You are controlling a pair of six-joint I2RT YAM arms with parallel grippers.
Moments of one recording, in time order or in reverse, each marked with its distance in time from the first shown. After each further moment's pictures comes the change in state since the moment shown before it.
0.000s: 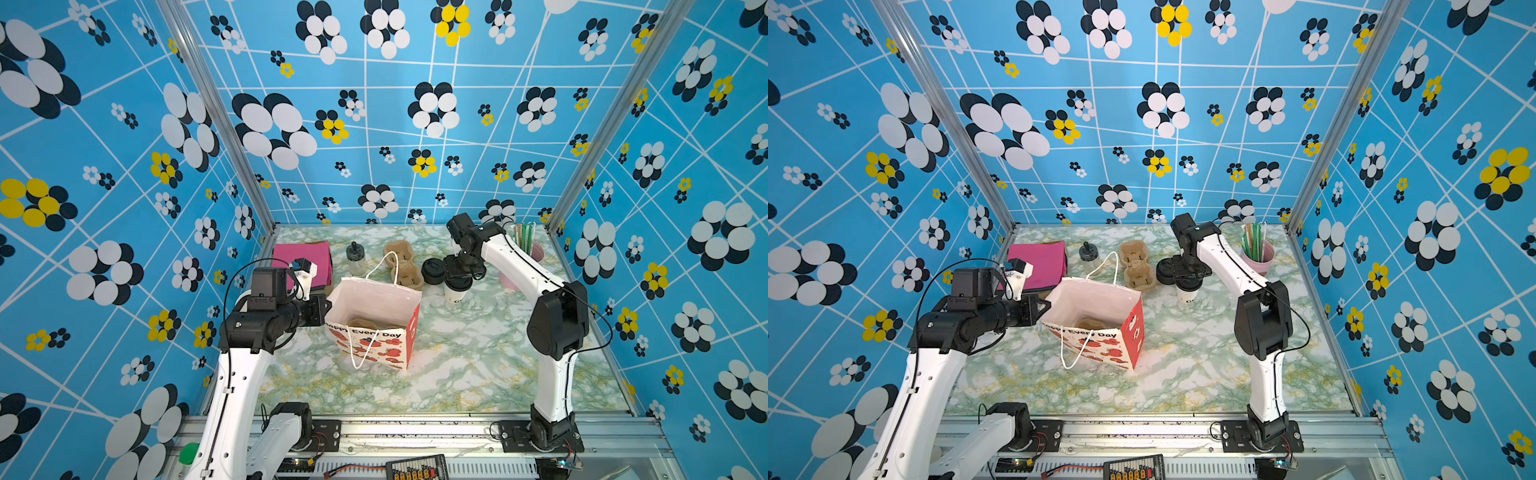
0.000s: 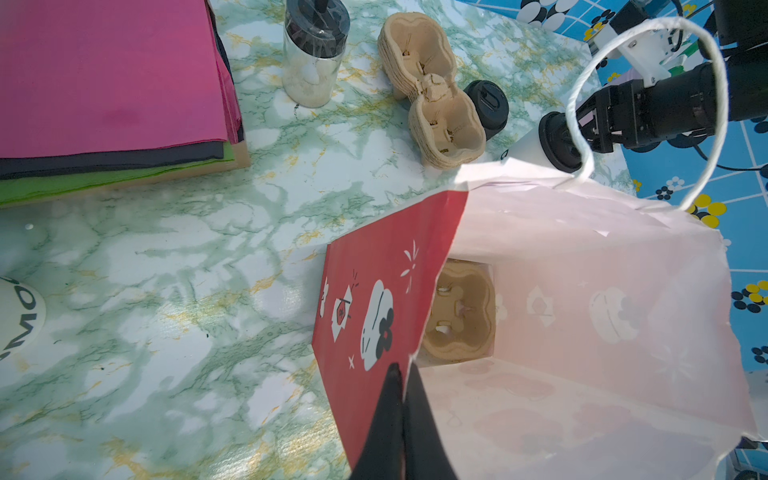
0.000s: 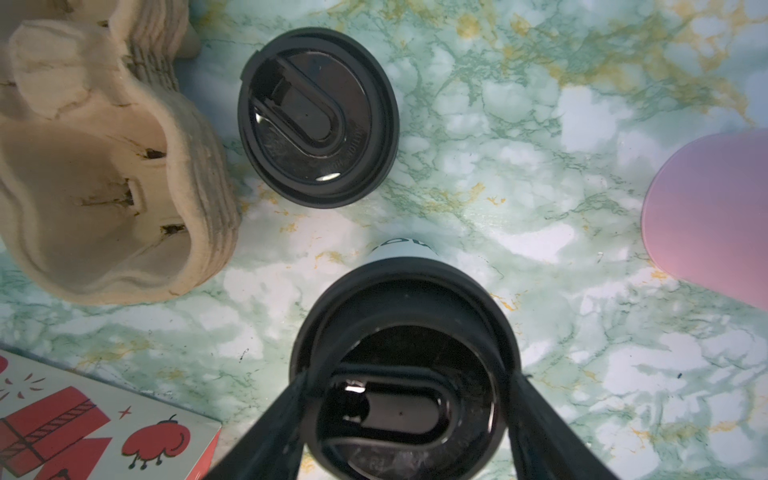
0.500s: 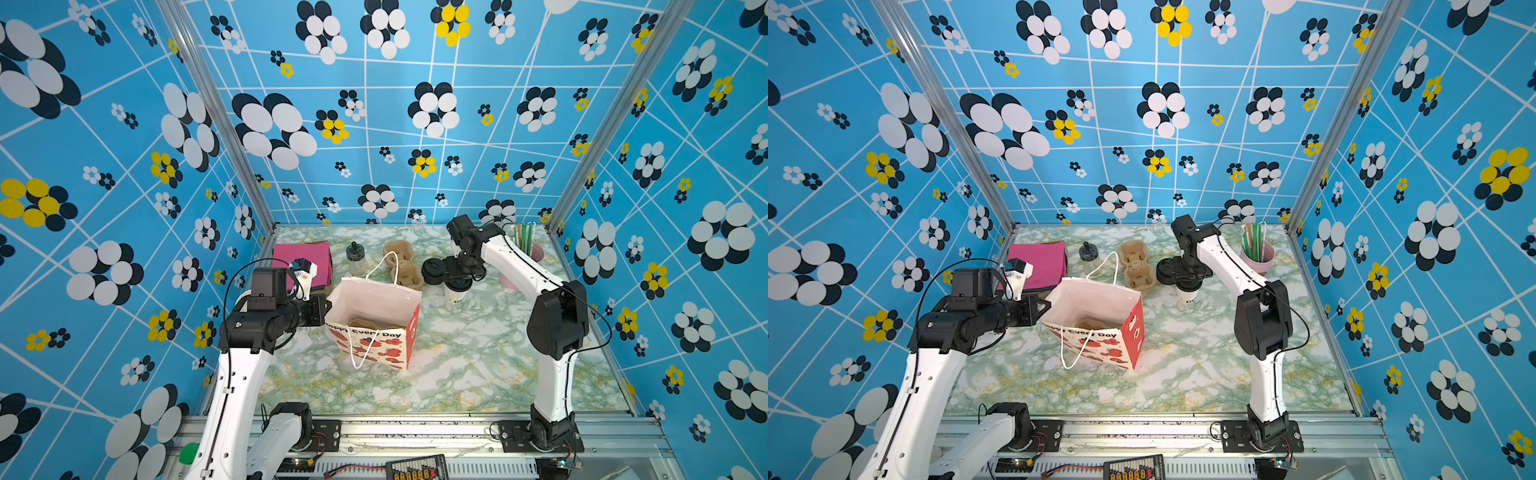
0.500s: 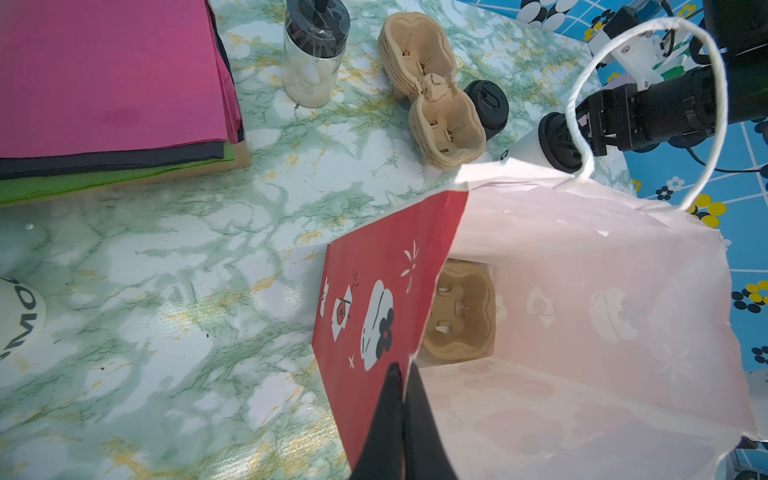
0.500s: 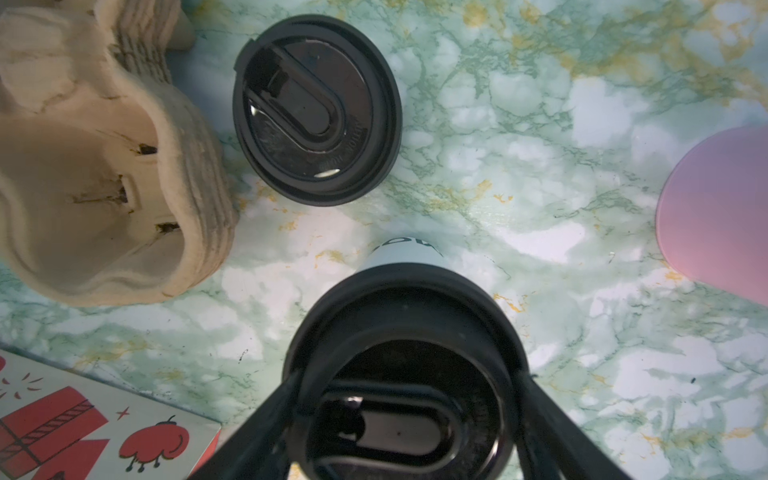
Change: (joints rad) left arm 0.000 0.000 0.000 0.000 0.000 0.000; right arm -0.002 0.002 -0.021 0.016 -0.012 -0.003
